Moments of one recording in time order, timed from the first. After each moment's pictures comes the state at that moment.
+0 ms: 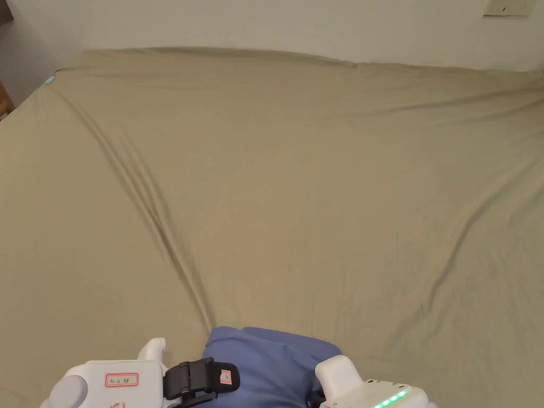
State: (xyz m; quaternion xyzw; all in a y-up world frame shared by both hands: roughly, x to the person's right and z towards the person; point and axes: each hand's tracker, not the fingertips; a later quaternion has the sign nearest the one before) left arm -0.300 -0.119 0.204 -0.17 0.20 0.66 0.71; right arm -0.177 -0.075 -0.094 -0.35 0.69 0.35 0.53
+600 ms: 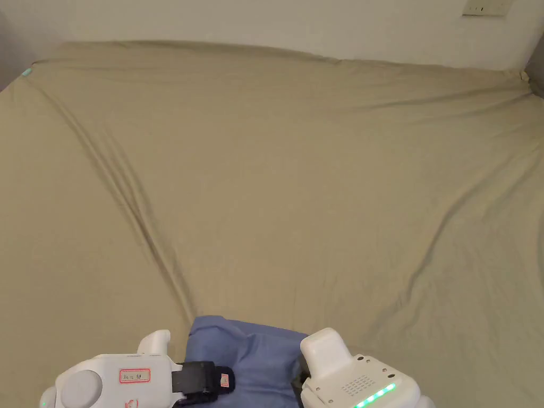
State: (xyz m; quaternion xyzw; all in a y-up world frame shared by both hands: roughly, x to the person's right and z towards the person) left arm -0.282 -0.095 0.172 -0.23 0.27 0.58 0.73; right arm -0.166 -0.032 -0.096 -0.23 0.68 0.34 0.60
